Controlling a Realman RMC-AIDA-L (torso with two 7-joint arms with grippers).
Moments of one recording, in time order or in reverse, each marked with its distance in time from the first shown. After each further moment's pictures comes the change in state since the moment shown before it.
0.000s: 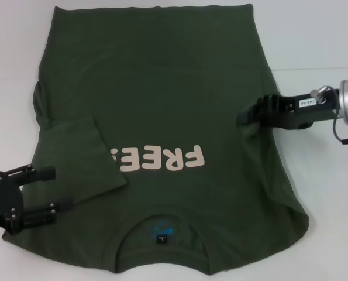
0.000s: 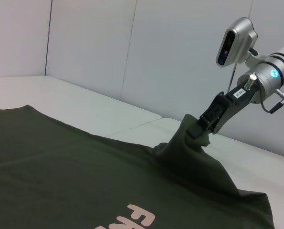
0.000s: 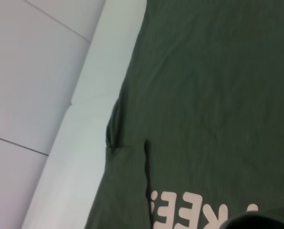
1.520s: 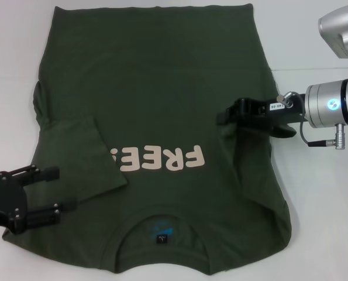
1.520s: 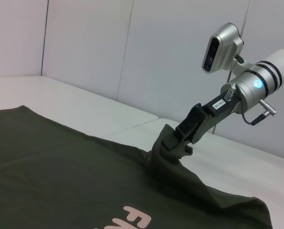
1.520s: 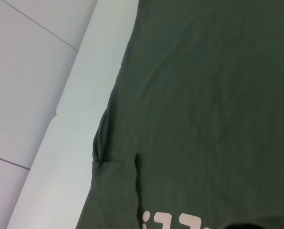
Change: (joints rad) left arm -0.004 -0.006 0.006 -0.001 0.000 0.000 0.000; right arm 0.021 0.071 -0.067 0.014 0.023 0.173 -0.003
